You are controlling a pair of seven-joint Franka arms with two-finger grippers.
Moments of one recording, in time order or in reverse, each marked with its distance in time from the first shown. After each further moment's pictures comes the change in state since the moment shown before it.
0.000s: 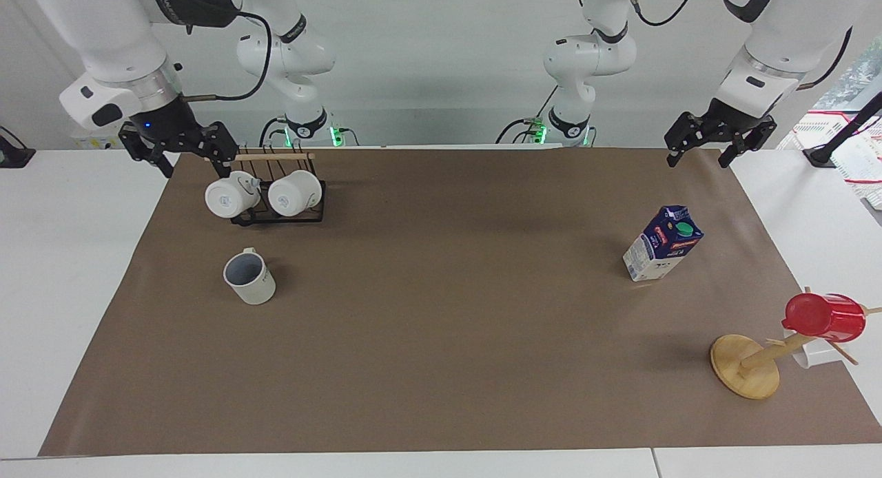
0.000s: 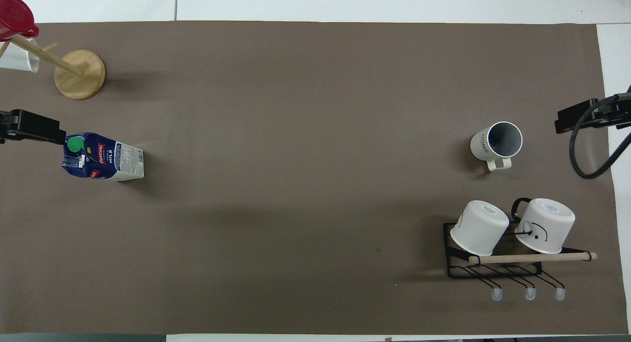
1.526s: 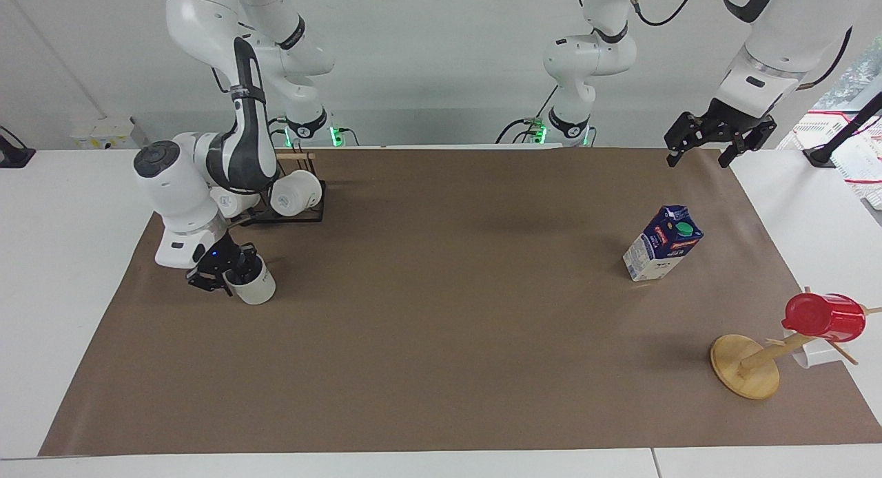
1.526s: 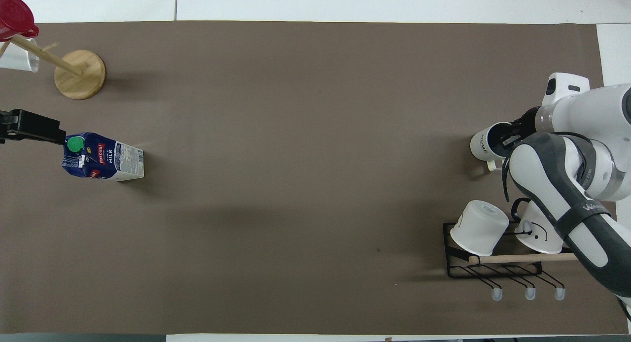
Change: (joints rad) left arm 0.000 0.000 0.000 0.000 0.000 0.000 0.000; right arm -0.059 0.202 -0.001 -0.474 0.093 0.804 -0.609
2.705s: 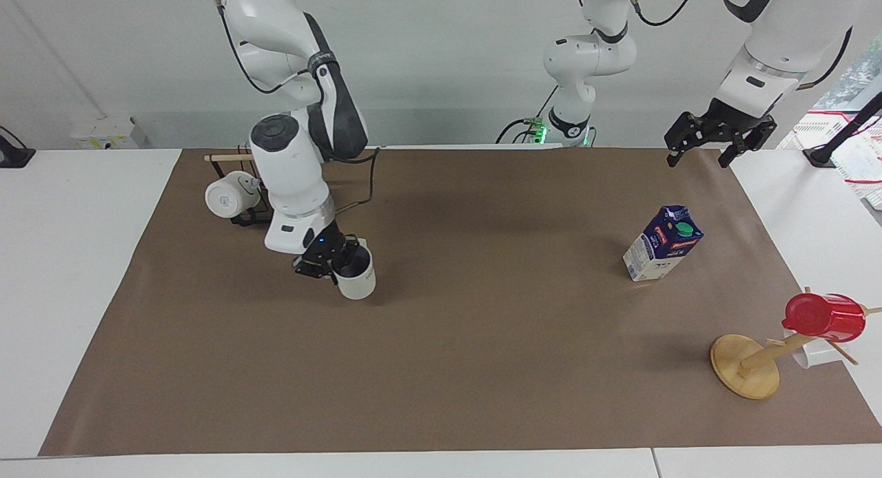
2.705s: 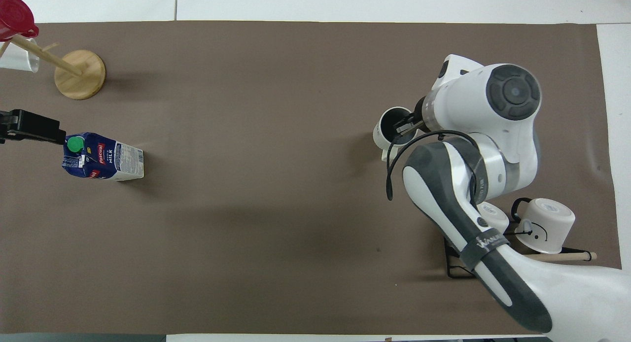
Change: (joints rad) left arm 0.000 0.000 0.000 0.000 0.000 0.000 0.000; right arm 0.355 0.030 0.042 0.182 -0.001 -0.113 0.546
